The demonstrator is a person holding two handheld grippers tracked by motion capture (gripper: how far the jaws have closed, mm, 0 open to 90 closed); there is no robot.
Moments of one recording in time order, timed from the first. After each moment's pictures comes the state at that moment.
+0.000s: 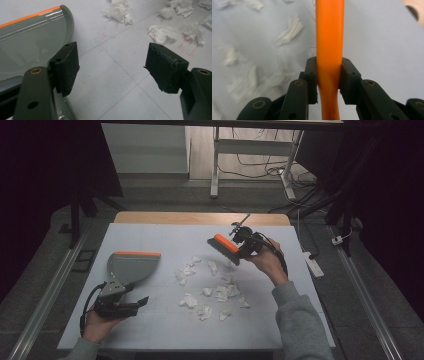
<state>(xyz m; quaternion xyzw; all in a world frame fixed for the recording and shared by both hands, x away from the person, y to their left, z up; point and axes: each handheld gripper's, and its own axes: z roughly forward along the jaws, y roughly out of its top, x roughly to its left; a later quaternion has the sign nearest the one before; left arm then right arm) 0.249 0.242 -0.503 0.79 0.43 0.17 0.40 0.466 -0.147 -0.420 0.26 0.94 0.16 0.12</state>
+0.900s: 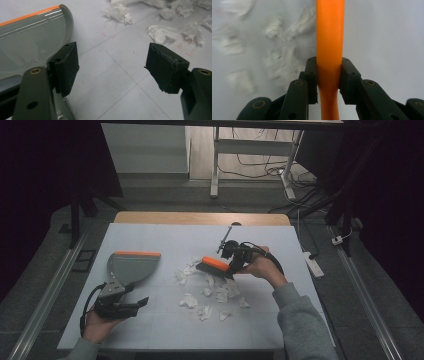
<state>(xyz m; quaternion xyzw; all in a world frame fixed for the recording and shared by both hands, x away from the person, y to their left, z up) 0.249 0.243 -0.504 0.79 0.43 0.16 0.40 0.442 -0.120 -0.441 0.13 0.99 0.10 0.03</state>
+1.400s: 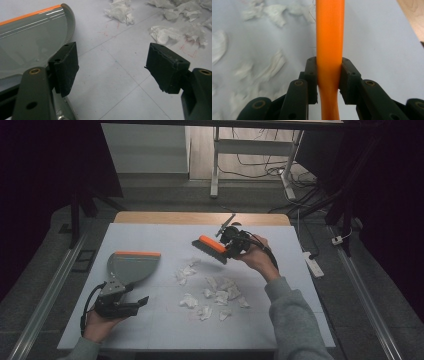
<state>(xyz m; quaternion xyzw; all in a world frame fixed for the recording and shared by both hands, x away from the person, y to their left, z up) 0.250 0.243 -0.505 0.79 0.44 0.16 0.40 0.467 -0.110 -0.421 0.17 0.96 0.18 0.12</state>
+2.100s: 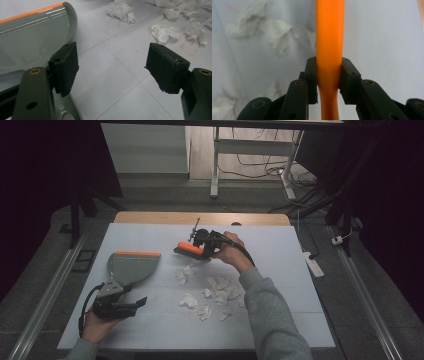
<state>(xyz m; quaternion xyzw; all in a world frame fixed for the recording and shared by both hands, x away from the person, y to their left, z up) 0.247 0.247 -0.507 0.79 0.44 0.16 0.41 0.485 -0.030 -0.455 0.09 0.98 0.11 0.13</state>
